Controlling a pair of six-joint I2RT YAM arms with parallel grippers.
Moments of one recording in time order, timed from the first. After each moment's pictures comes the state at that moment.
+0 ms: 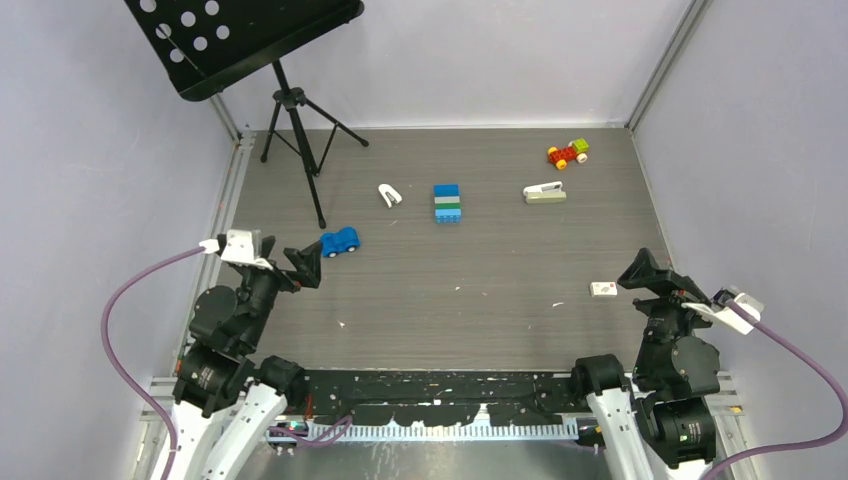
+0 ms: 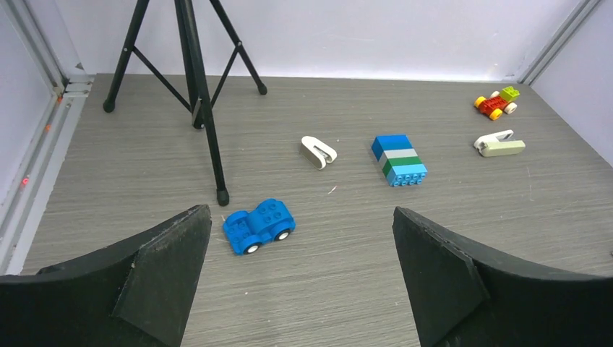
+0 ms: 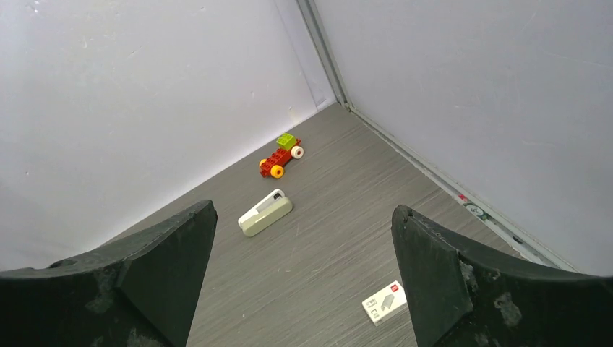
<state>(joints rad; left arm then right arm) -0.38 0.29 0.71 -0.40 -0.18 -0.16 0.13 0.02 0.72 -0.56 0.60 0.34</state>
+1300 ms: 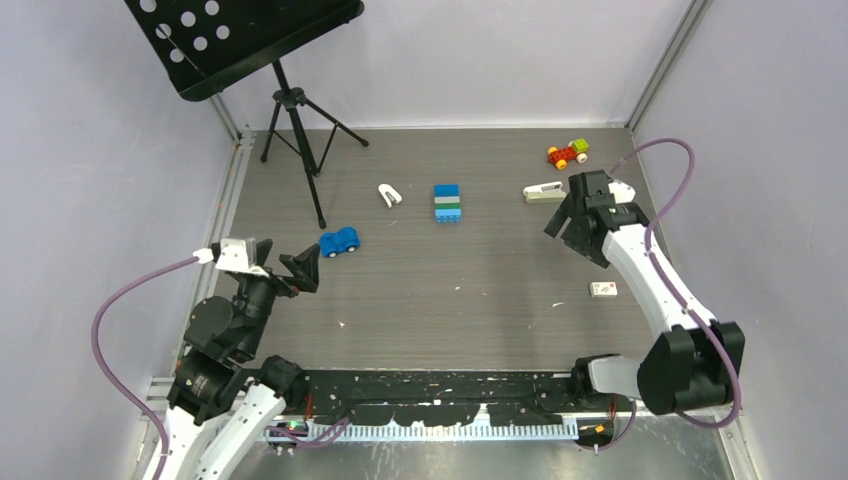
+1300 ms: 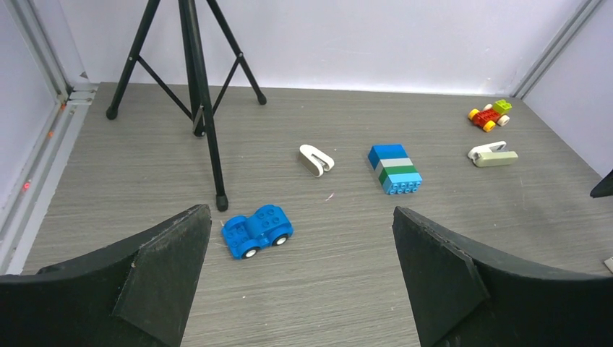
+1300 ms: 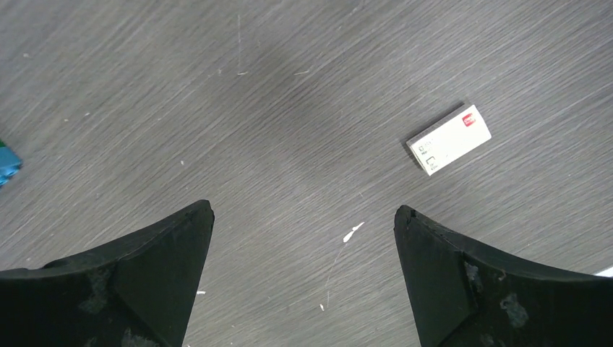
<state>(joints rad) -0.48 0.24 0.70 -0.40 -0.28 -0.16 0.13 1.23 1.04 -0.84 0.34 0.69</state>
